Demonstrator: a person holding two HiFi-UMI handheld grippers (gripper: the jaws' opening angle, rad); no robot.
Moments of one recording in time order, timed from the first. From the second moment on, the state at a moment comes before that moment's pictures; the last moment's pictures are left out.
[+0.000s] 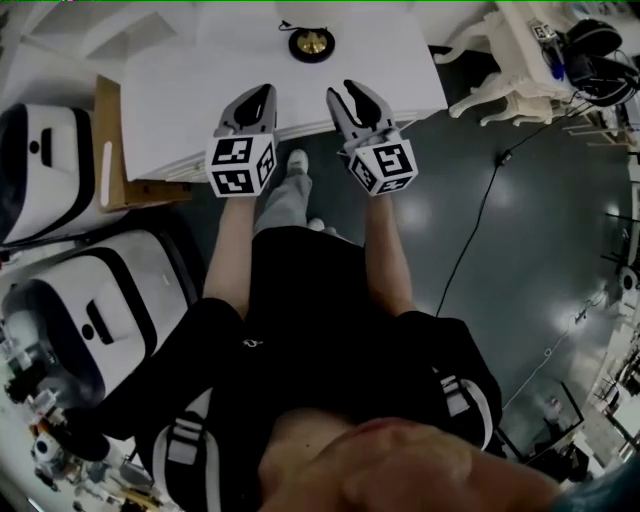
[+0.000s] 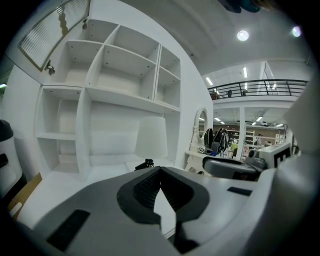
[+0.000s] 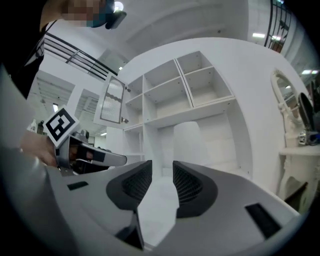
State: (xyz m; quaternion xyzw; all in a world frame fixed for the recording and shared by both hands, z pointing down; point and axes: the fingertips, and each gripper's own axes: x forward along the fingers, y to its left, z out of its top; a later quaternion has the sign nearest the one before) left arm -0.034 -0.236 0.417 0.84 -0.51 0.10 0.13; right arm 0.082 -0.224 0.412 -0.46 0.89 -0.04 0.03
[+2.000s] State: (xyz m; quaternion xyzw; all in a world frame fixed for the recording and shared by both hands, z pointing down) left arm -0.107 -0.409 0.532 0.79 -0.55 0.19 0.19; right arm 0.043 -0.528 0.558 -0.56 0.83 0.03 -0.04
